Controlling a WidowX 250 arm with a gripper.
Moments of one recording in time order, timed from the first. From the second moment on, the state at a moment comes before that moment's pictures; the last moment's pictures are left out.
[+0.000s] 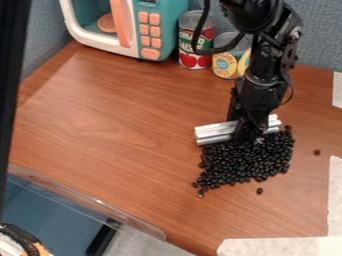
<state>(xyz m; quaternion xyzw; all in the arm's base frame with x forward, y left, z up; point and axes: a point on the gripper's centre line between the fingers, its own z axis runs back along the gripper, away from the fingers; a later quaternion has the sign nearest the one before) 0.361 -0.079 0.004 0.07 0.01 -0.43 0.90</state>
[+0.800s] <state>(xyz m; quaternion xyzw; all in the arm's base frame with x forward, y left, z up) 0.348 0.001 0.022 -0.01 -0.02 -0.20 0.98</state>
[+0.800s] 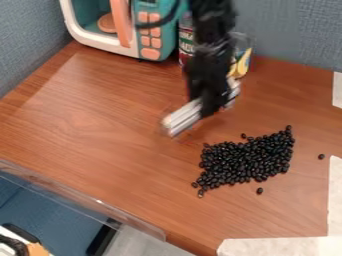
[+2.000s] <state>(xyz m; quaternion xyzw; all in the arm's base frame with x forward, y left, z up) 0.286 -0.076 -0.010 -0.13 -0.04 0.04 0.99</state>
